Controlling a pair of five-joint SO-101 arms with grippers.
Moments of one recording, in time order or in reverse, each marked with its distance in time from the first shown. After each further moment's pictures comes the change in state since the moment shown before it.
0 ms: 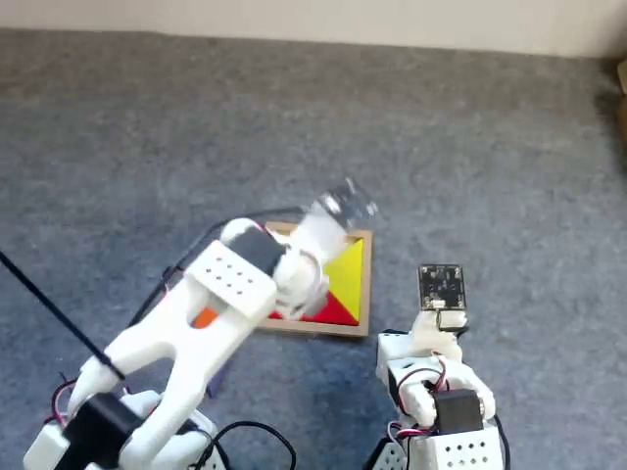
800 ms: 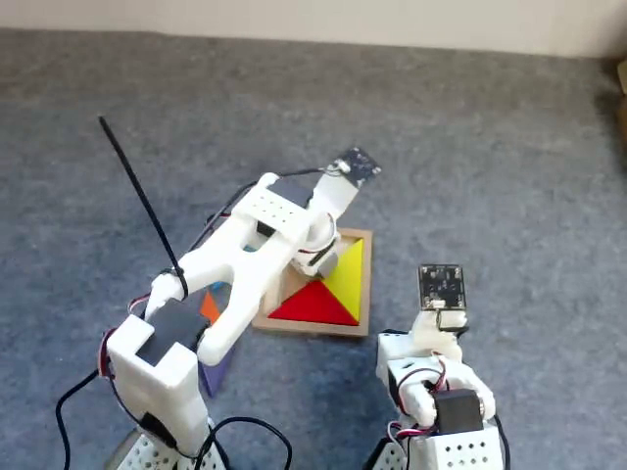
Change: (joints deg) left arm -5.2 34.3 -23.1 -5.8 -3.2; right arm 0.0 0.0 0.0 0.0 0.0
